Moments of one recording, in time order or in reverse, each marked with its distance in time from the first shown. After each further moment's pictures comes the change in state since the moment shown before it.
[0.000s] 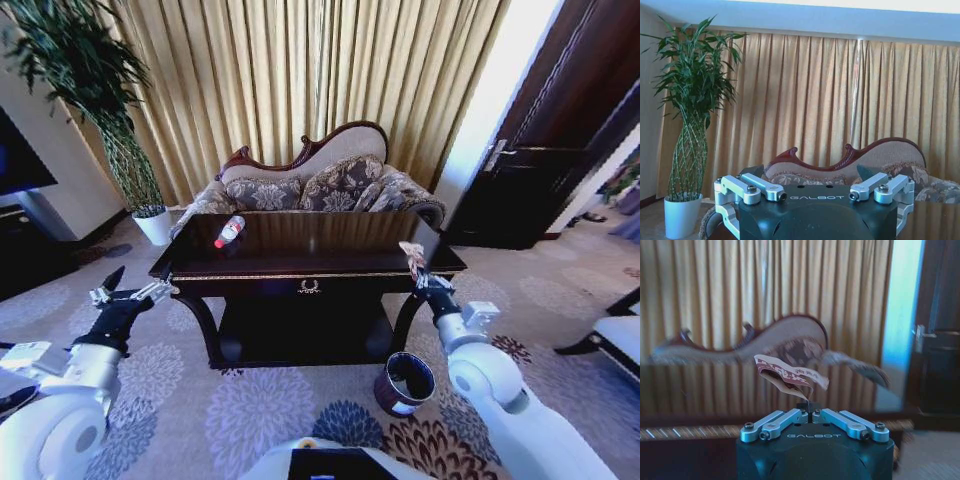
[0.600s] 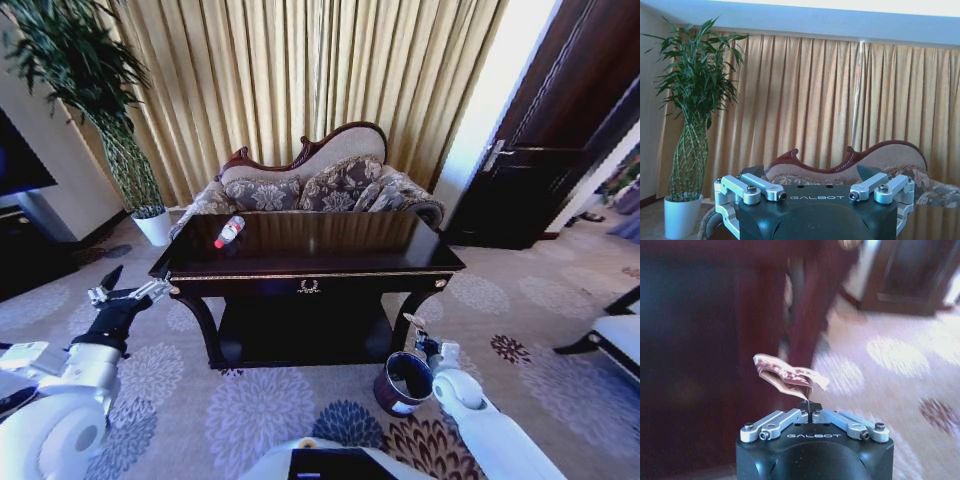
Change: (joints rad) left arm -0.014 -0.014 0.005 0.000 0.000 -0.001 -0.002; right arm 0.185 0.091 -0.161 -0.746 -0.045 0.017 -0.083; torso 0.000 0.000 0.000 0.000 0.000
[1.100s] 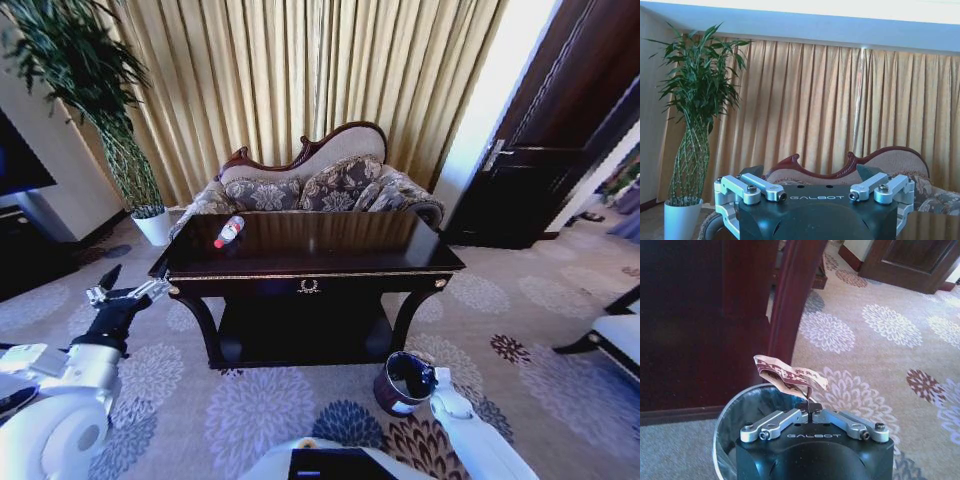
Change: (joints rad) left arm -0.007 -0.022 0.002 0.000 0.013 -0.017 0.012; right arm 0.116 0.087 -0.025 -0.351 -0.186 0.069 -0.093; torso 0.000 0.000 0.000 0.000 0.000
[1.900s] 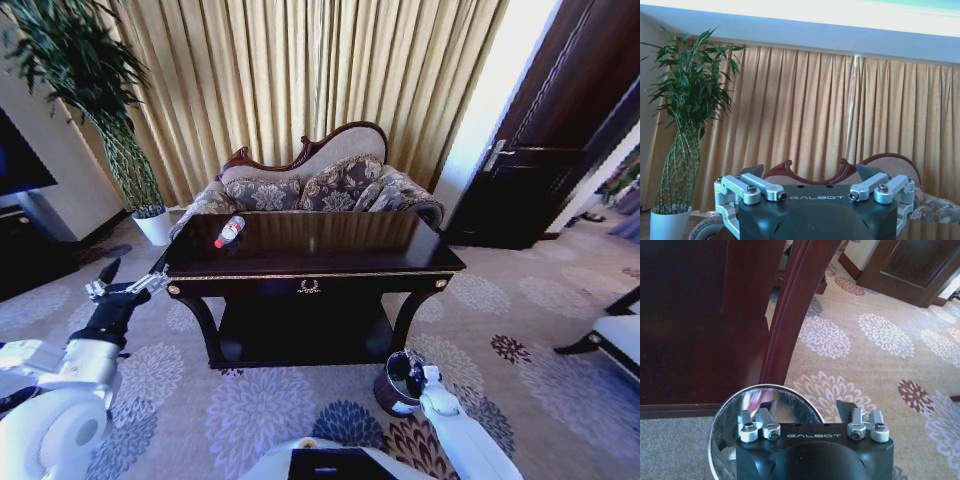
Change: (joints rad) left arm -0.026 0.015 -0.006 0.012 -0.025 -0.010 0.023; right arm -0.003 0.031 0.009 0.005 -0.101 -0.007 0.034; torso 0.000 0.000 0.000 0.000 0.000
